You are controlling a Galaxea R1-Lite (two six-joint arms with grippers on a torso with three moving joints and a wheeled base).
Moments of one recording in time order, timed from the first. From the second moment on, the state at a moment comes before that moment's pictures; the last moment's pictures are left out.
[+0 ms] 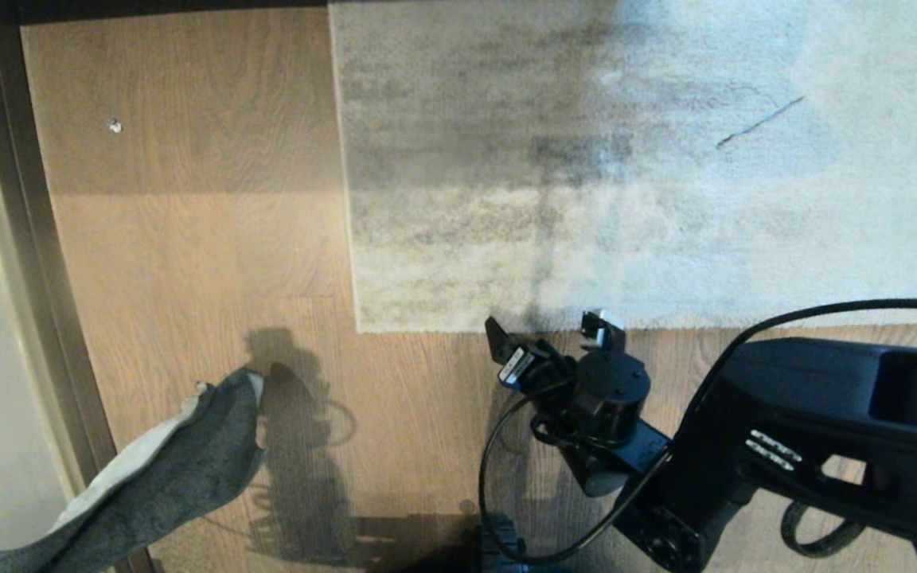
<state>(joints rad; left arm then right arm) 0.00 0.00 0.00 -0.01 0.02 -0.04 0.76 2.30 -0.84 -1.52 -0.42 0.61</state>
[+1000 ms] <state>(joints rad) 0.00 0.00 0.00 -0.01 0.02 -0.04 0.81 2.43 -0.99 -1.52 -0.44 0.52</state>
